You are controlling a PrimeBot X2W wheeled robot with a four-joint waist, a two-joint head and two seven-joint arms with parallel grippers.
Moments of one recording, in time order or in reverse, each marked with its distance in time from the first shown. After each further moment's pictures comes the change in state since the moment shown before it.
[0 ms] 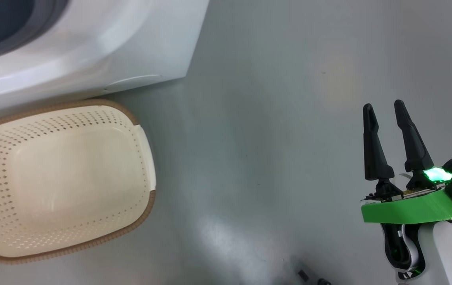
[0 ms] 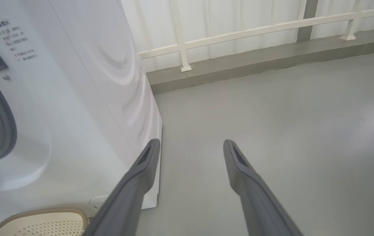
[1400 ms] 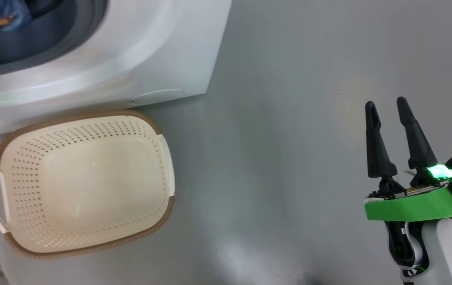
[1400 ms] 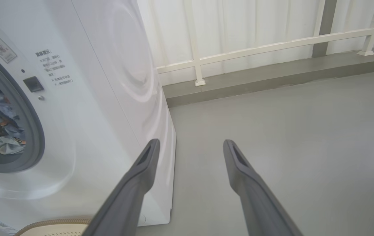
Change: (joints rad) left arm 0.241 -0.131 0.115 0.035 -0.007 -0.017 -0.001; right arm -0.012 -0.018 0.009 0.005 0.000 0.000 0.000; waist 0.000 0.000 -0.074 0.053
